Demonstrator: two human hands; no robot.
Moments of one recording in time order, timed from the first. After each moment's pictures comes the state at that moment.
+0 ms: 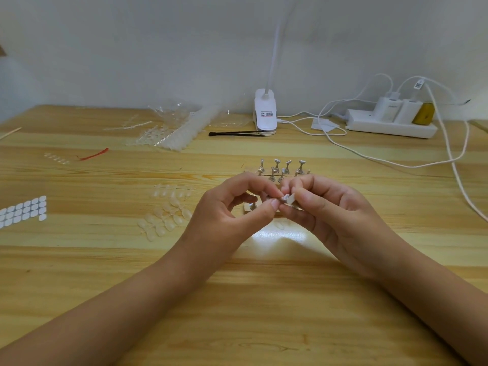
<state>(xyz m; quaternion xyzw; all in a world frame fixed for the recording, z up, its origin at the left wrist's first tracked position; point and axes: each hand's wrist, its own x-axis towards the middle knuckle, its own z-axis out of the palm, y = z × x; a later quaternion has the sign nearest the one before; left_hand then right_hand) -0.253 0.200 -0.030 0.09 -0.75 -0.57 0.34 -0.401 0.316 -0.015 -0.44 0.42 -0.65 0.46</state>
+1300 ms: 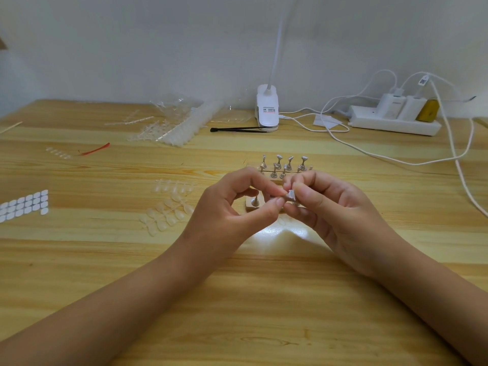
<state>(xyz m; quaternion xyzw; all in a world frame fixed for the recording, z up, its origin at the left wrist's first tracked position) -0.253 0.202 -0.028 0.10 -0.76 -0.54 0.35 -0.399 0.314 -0.021 -0.42 0.43 -0.67 0.44</state>
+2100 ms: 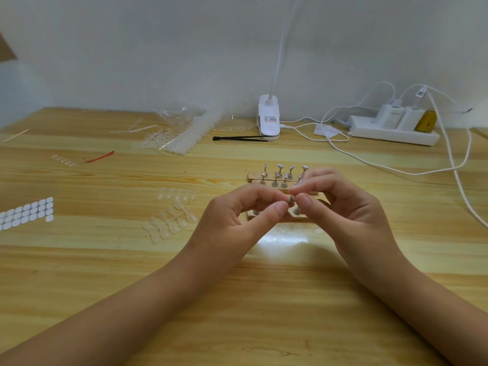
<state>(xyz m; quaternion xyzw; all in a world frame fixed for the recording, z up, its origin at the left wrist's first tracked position) -0.254 0.203 -0.030 0.11 -0.75 -0.56 0.33 -0.394 0.315 -0.020 -0.53 0.49 -0.67 0.20</state>
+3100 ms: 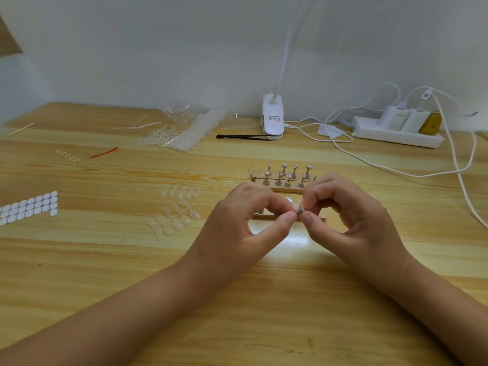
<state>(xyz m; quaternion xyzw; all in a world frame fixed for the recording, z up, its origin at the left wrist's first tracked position) -0.250 0.210 -0.026 0.09 -0.83 -0.42 0.36 -0.406 0.320 -0.022 -0.65 0.55 -0.52 0.04</state>
